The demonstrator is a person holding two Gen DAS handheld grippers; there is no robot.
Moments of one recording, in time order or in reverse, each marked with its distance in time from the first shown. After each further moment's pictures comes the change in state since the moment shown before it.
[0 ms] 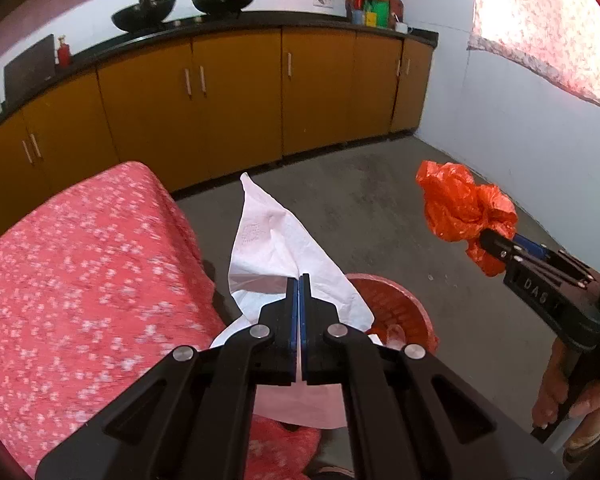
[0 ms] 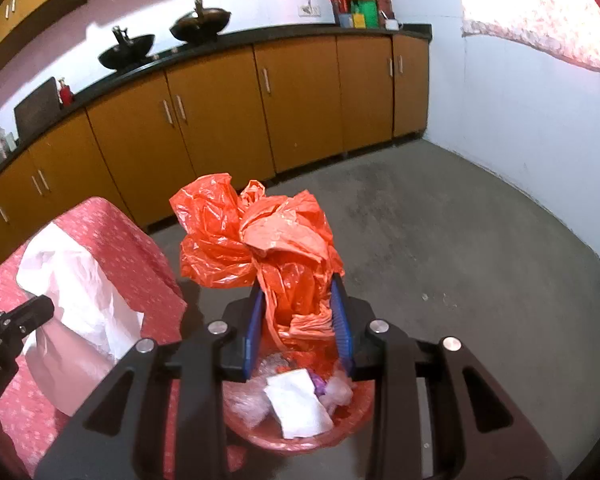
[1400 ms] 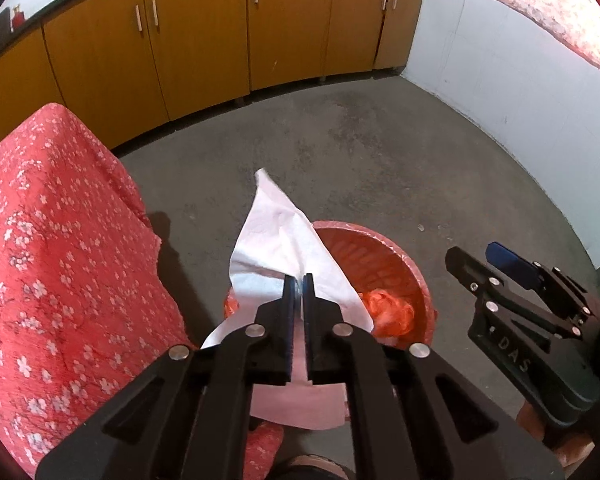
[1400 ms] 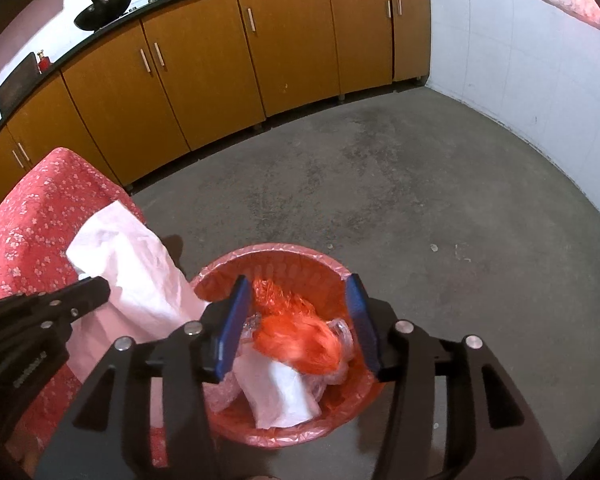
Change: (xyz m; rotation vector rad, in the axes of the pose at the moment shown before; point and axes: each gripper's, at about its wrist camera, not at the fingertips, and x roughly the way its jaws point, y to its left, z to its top) left arm 0.123 -0.042 -0.023 0.018 0.207 -0.069; right arm 0.099 -0.021 -0.046 0.027 0.166 0.016
